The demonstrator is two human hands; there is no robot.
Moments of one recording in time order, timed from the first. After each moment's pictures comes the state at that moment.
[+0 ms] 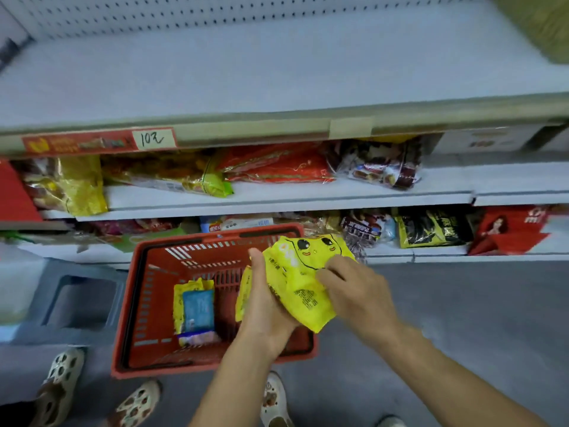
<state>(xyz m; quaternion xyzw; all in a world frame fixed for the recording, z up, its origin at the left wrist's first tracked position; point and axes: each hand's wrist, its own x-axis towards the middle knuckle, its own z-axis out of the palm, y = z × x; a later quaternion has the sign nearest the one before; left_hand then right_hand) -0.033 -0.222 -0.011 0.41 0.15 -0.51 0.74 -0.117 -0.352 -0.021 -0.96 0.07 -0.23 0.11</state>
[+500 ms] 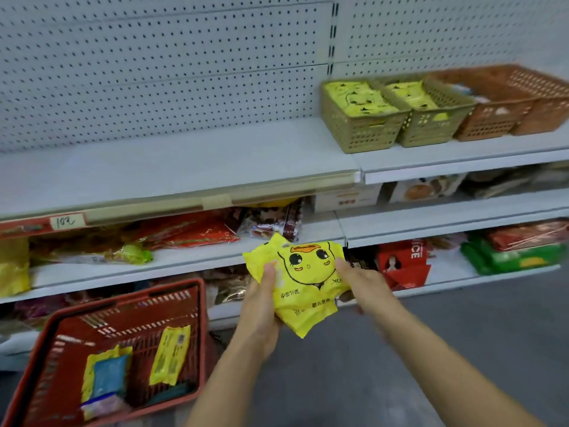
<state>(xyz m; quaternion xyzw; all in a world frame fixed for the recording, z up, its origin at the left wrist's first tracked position) -0.204 -0.395 0.094 0.55 -0.03 -0.40 0.73 -0.312 -0.530 0.107 -0.62 0.46 -0.11 0.62</state>
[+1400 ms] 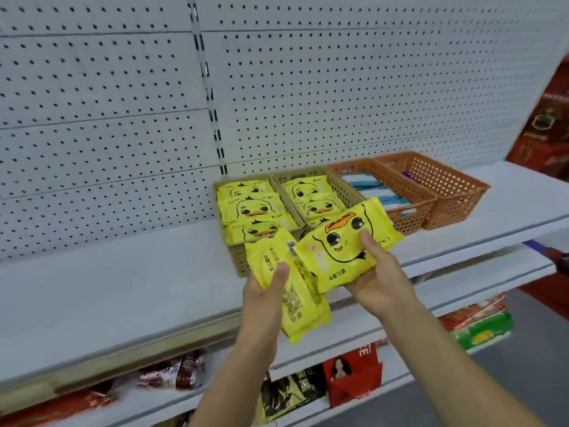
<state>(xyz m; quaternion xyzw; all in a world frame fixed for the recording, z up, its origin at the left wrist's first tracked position) -0.175 -0.775 0.164 0.58 -0.16 -0.34 0.72 -0.290 -0.898 0.203 -0.29 0.28 -0.35 0.84</state>
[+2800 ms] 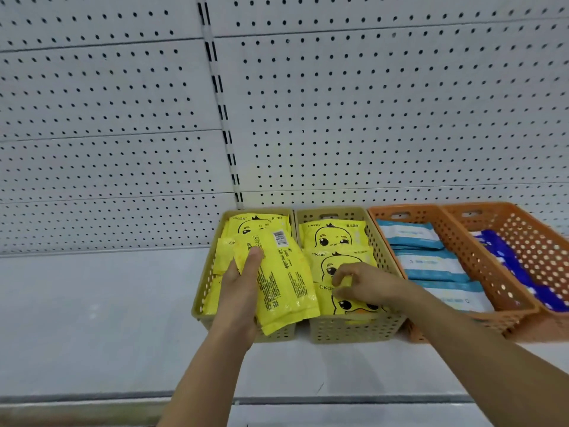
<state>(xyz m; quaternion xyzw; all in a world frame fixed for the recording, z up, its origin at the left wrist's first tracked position) -0.093 -0.923 0.215 0.57 -0.02 -0.24 0.78 -0.176 -1.134 0.192 -0.90 0.23 0.12 0.35</state>
